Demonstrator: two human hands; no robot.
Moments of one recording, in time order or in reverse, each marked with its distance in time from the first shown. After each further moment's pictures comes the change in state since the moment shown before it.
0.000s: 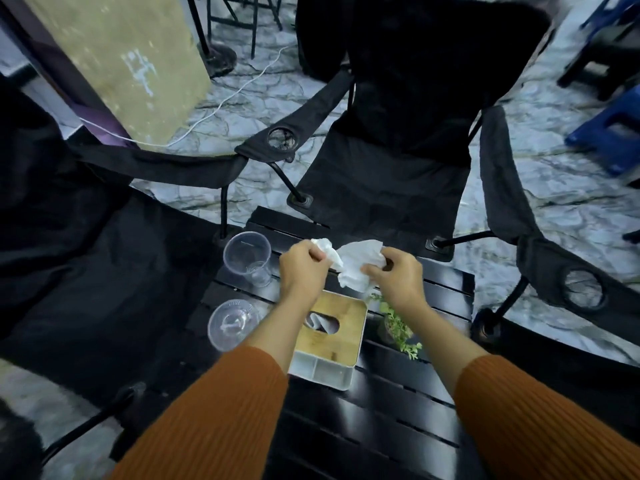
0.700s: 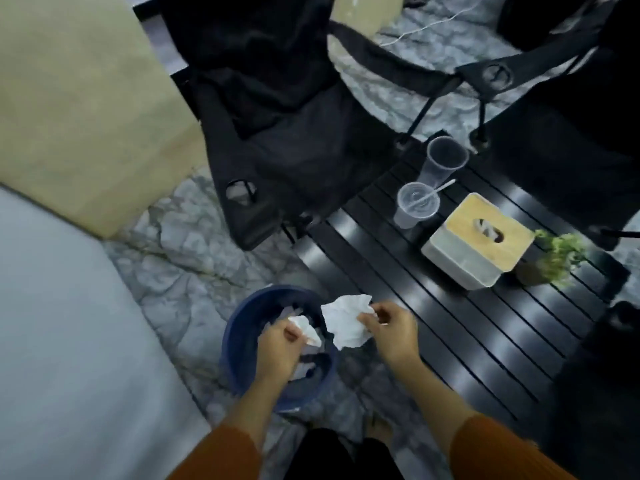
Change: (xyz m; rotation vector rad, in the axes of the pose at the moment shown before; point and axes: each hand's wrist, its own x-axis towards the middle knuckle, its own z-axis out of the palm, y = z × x) left_hand -0.361 -0.315 -0.178 -0.123 0.152 -0.555; right_hand -0.352 0.009 0.170 -0.085 -0.527 0.064
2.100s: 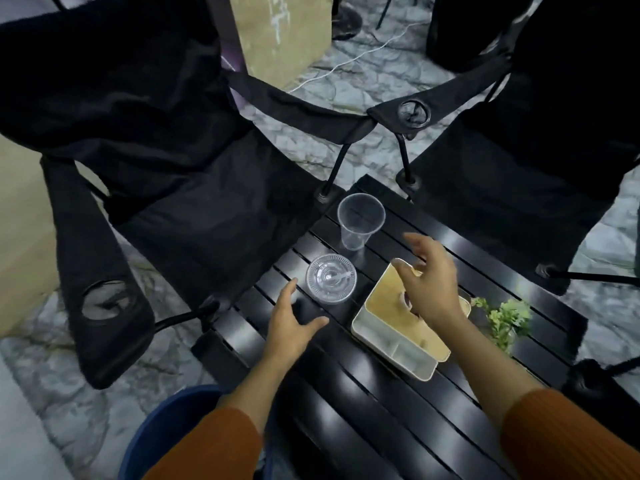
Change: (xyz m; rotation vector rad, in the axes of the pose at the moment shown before) left_hand 0.164 0.195 0.155 -0.125 -0.136 0.268; right_hand 0.230 -0.050 -0.209 -0.094 0.365 -0.367
